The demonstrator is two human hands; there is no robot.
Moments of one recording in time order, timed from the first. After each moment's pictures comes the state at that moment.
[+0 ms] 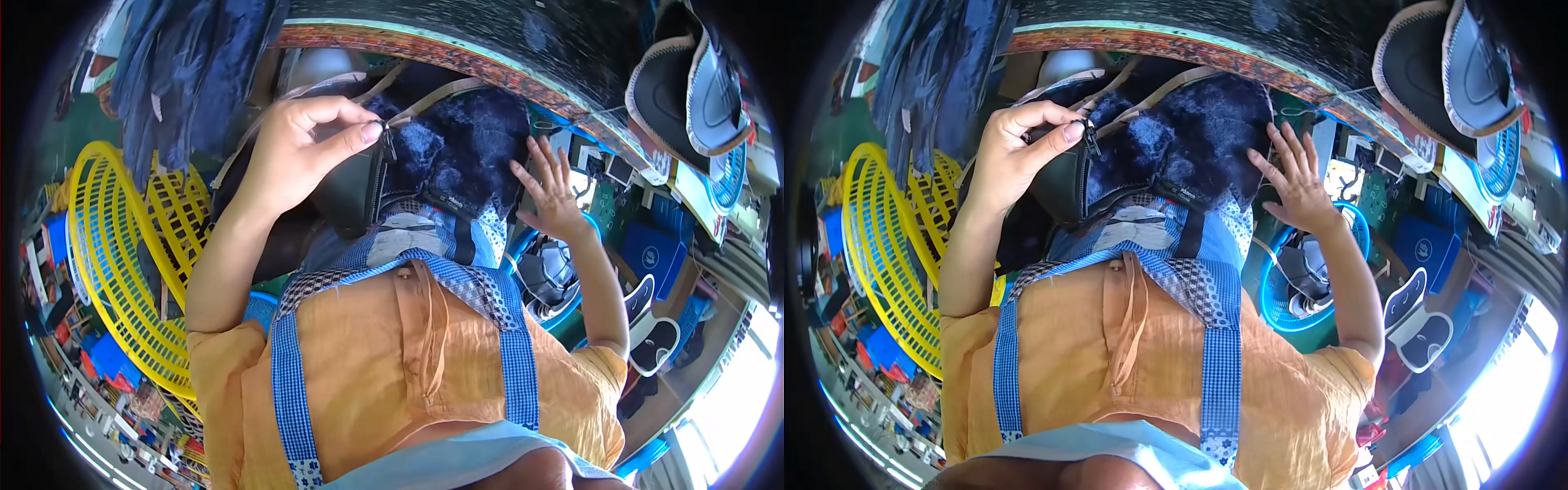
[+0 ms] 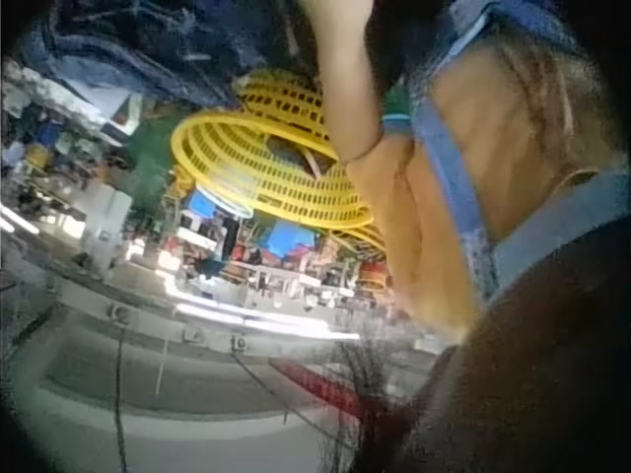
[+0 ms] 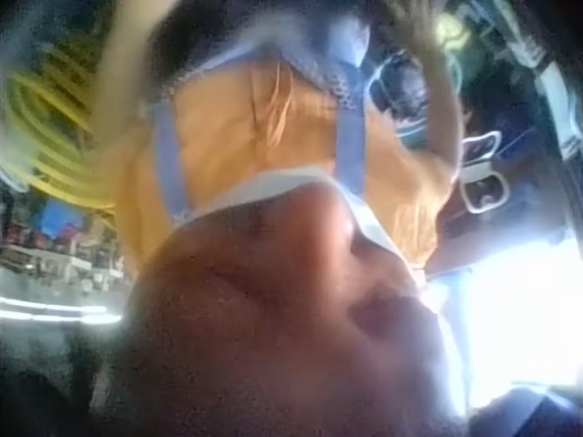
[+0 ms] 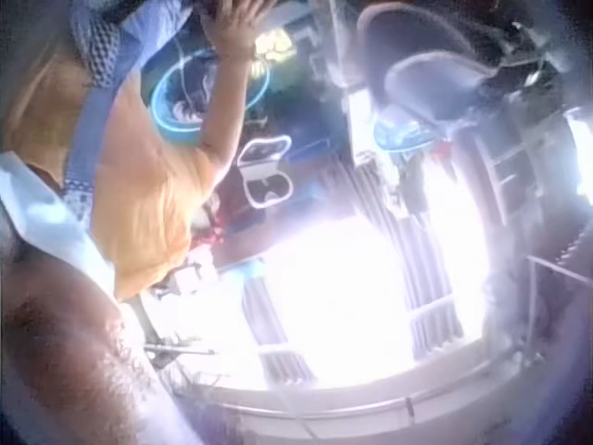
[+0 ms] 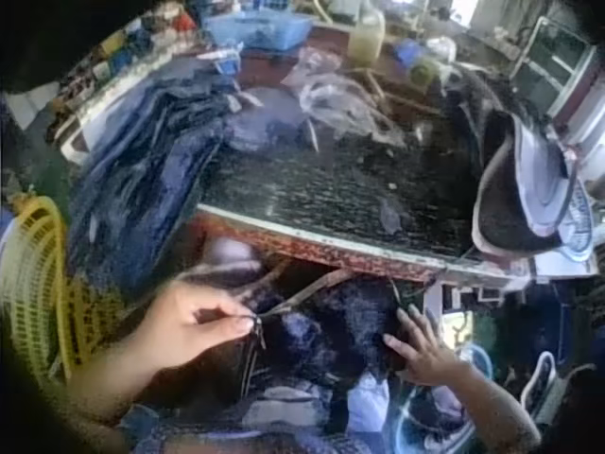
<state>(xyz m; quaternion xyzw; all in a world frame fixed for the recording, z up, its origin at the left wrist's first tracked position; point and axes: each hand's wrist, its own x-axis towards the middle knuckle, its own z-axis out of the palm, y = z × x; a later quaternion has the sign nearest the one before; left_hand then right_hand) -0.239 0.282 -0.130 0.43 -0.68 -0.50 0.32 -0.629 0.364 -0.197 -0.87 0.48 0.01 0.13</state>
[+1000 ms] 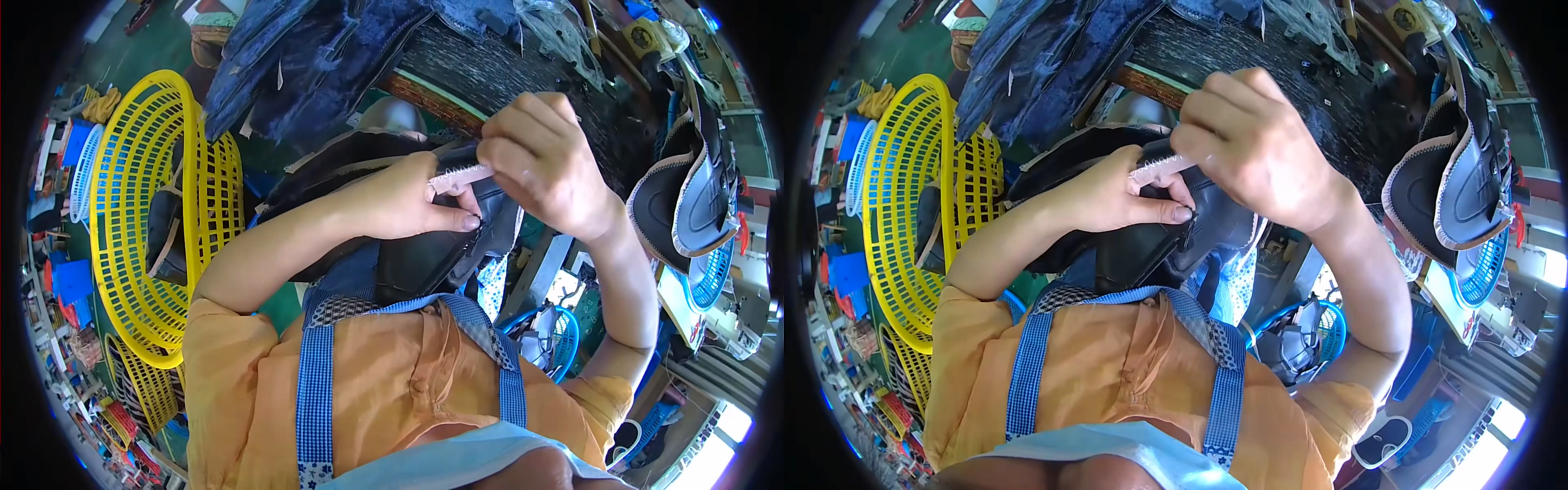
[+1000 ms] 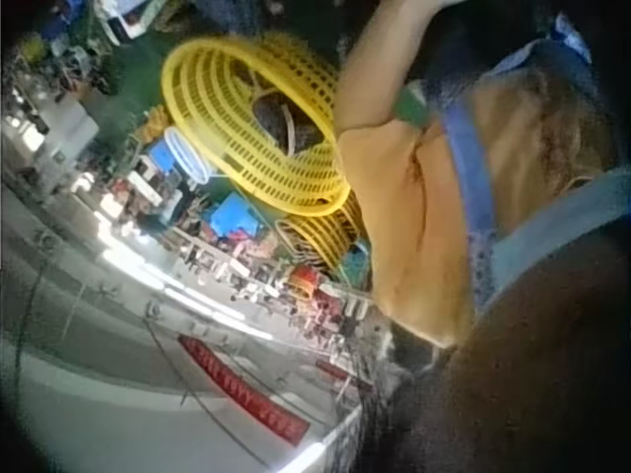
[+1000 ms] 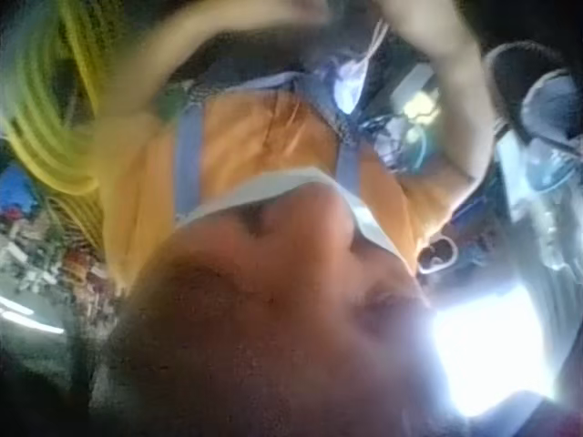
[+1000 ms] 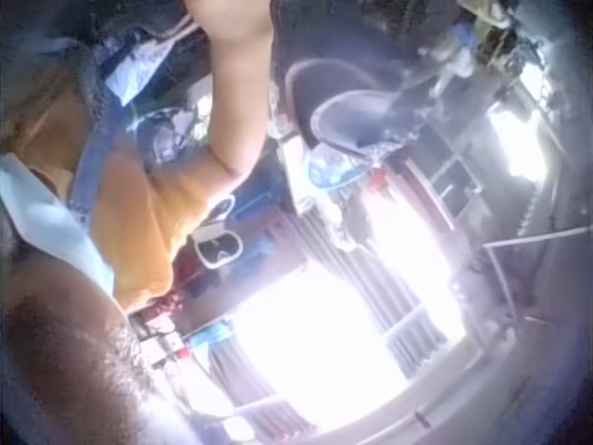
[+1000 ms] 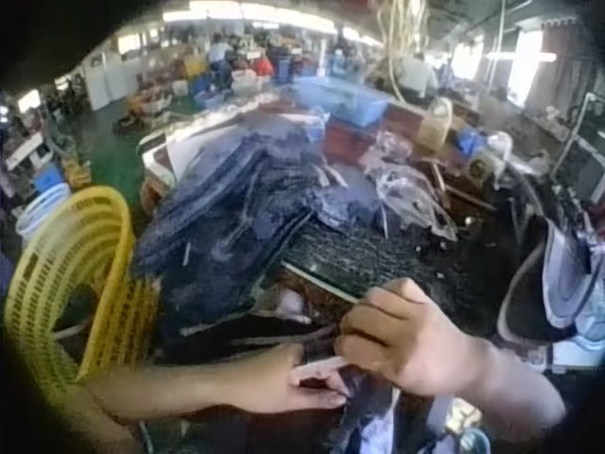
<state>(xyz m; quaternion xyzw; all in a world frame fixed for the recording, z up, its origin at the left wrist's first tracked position) -0.260 0.296 -0.101 0.36 -0.63 -0.63 0.27 -0.457 0.229 -0.031 -0.97 0.09 -0.22 0.00</state>
